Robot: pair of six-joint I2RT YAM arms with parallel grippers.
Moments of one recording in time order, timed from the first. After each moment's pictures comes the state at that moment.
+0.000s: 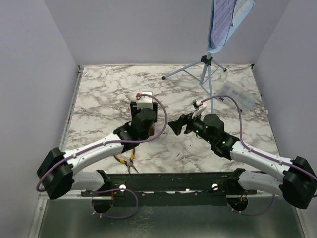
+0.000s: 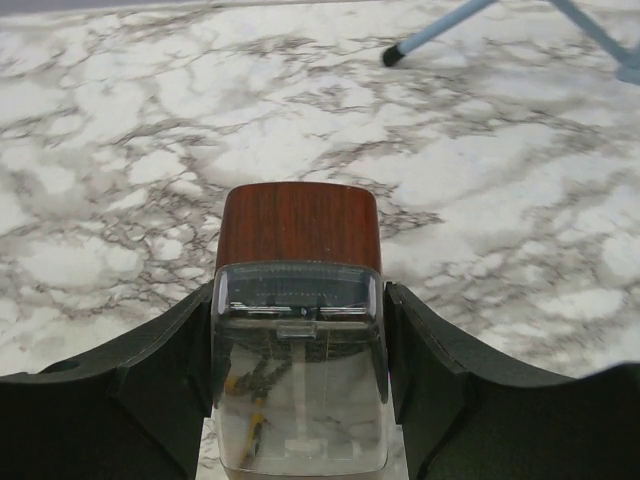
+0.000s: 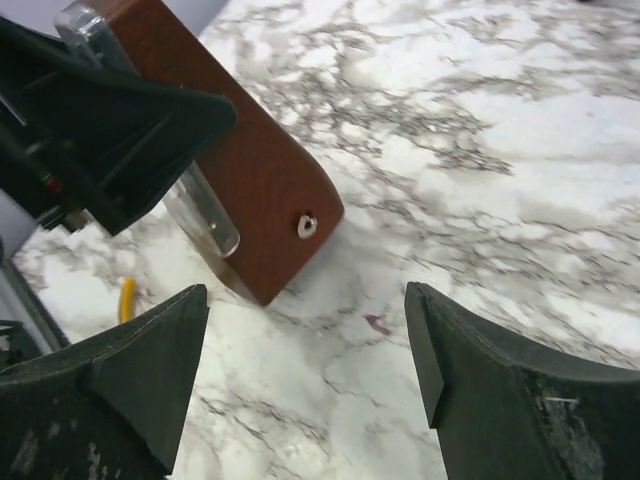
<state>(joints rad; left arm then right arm) -0.90 1.17 0.79 0.06 -0.75 -0.24 0.79 1.11 0.57 0.38 0.03 0.38</state>
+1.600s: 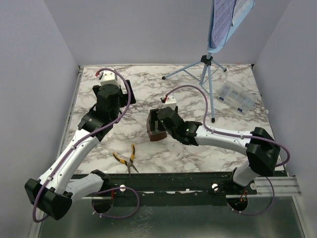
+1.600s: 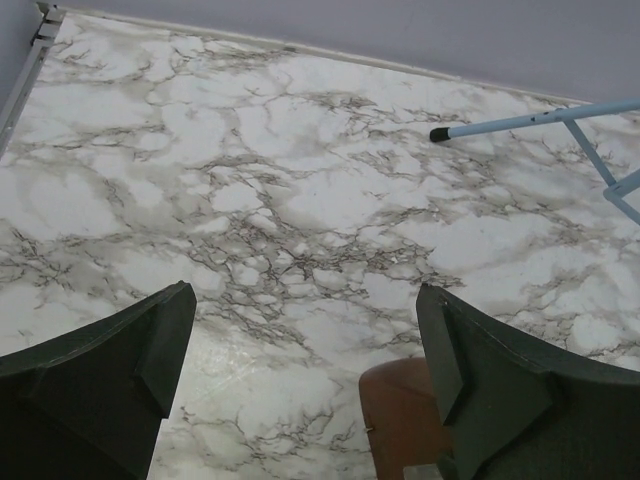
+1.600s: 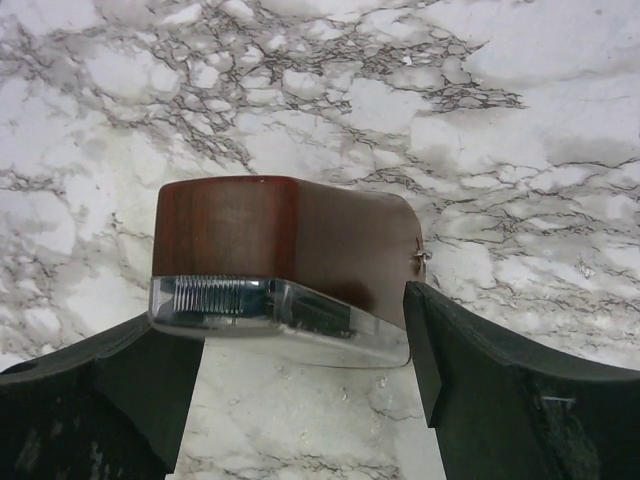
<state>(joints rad) -0.49 1.05 1.10 -0.36 -0.48 -0.34 1.03 1.57 1.06 -0.03 0.49 0.57</state>
